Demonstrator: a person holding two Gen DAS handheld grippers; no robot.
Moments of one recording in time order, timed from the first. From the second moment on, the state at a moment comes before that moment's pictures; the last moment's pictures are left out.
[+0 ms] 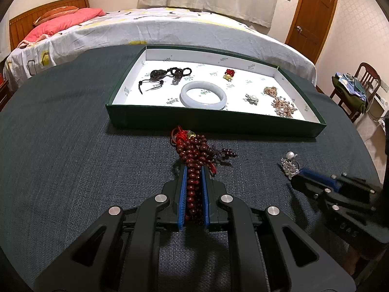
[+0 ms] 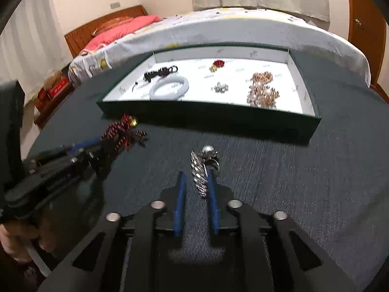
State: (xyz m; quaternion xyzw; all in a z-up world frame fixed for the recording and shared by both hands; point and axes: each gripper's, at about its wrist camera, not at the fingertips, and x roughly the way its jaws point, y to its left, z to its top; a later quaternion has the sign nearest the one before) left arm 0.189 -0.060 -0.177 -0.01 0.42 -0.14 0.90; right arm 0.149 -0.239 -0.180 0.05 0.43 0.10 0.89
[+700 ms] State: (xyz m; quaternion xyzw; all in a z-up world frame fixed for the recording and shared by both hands) left arm 0.190 -0.060 -0.177 -0.01 0.42 -0.14 0.90; right arm 0.134 -0.210 -0.168 -0.09 0.38 0.10 0.92
